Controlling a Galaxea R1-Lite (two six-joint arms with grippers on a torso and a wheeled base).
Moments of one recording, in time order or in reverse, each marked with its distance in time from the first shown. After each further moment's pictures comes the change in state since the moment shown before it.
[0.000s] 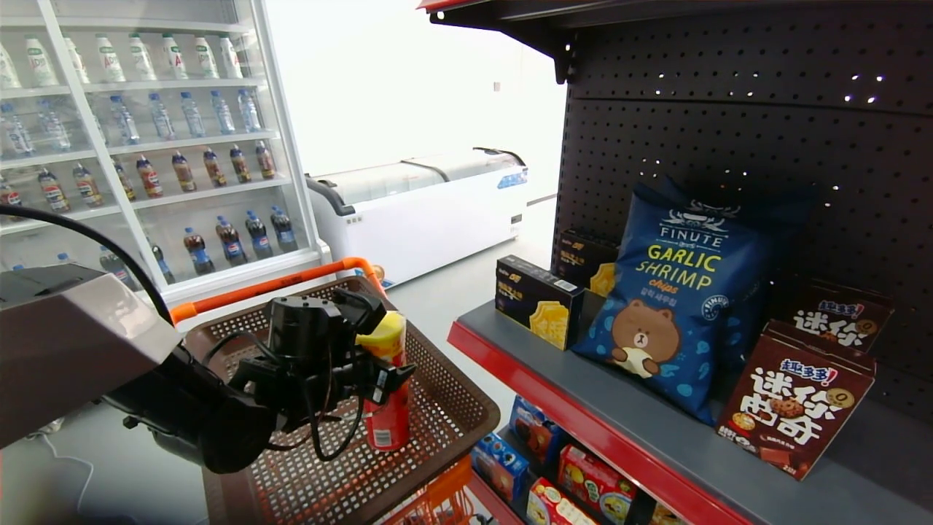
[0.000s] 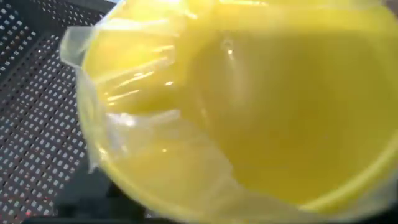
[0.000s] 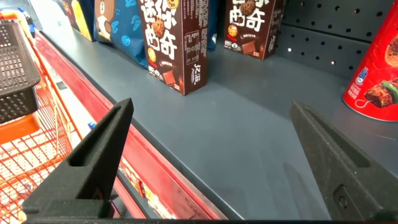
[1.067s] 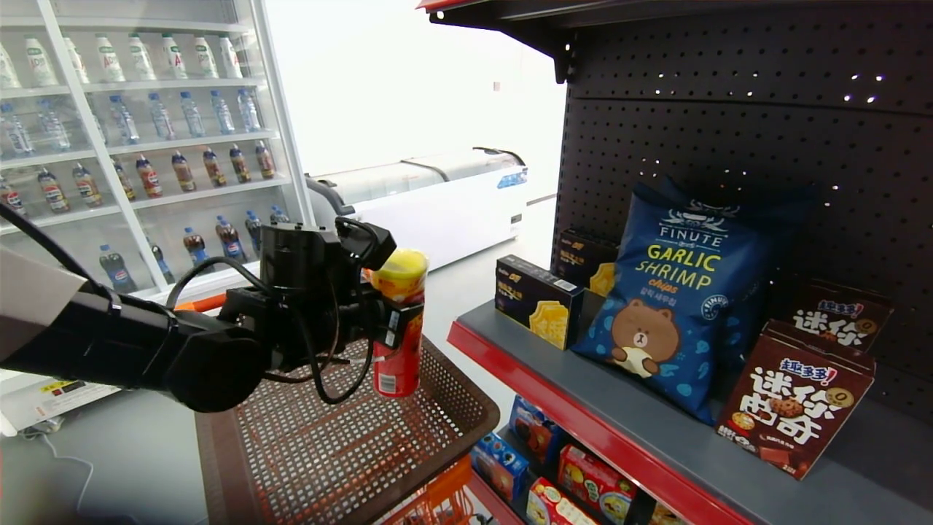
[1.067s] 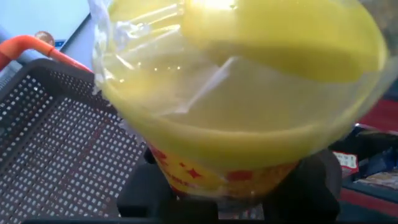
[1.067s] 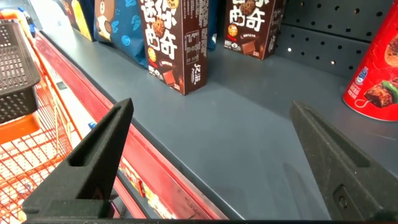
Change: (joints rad) left arm -0.053 -0.151 -0.235 0.264 -0.035 -0.010; right arm 0.000 0.000 0.000 0.000 0.000 0.000
